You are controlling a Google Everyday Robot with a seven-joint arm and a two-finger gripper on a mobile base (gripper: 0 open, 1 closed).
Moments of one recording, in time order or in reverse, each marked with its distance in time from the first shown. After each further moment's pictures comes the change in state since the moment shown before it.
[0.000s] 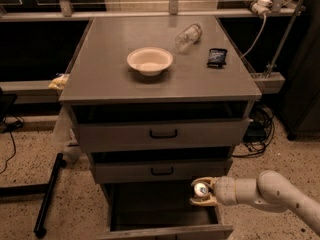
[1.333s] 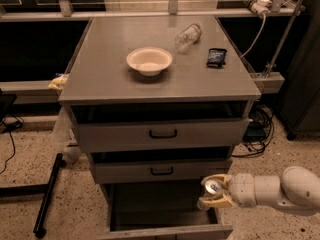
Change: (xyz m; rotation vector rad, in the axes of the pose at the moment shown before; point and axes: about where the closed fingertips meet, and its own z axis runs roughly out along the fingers) arm -0.076 0.017 -0.068 0.001 -0.003 0.171
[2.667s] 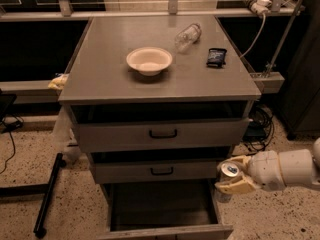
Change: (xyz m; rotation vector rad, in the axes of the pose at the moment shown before) arm -0.088 -0.002 -0.080 -0.007 0.135 0.109
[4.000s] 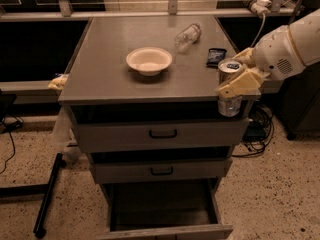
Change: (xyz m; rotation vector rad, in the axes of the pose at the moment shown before) arm -0.244 -0.080 -0.099 0.097 0.152 -0.130
